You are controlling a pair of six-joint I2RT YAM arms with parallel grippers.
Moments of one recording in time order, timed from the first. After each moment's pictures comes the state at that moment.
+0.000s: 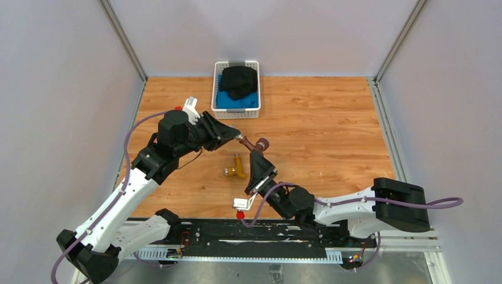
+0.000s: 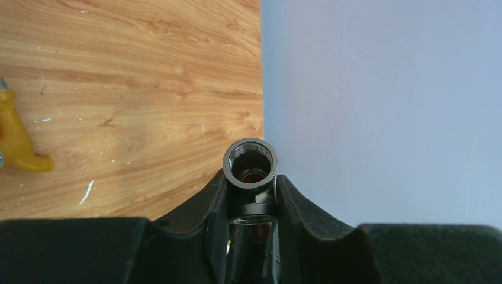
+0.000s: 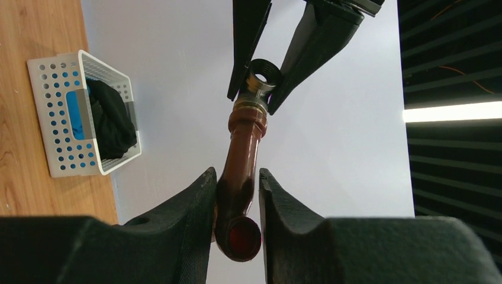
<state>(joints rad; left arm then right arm) -0.54 0.93 0.99 -0.38 0.23 -1.13 1.42 1.35 0.46 1.19 0.56 -1.78</state>
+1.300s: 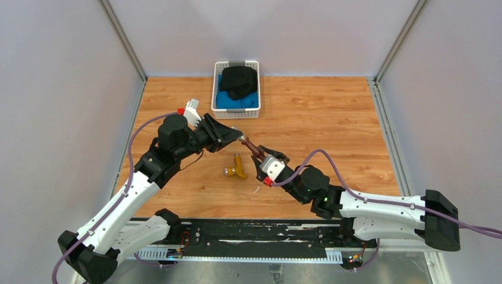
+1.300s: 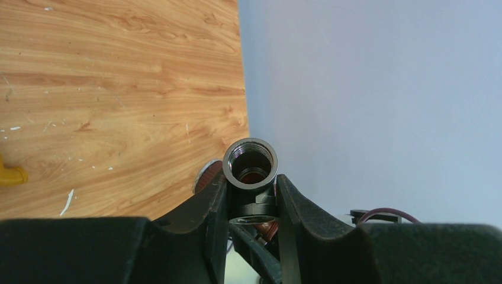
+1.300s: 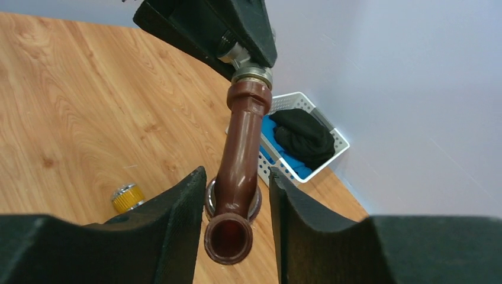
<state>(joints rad) -0.54 0.90 0.90 -0.24 0.28 -1.15 1.26 1.00 0.55 0.59 0.37 -0.61</state>
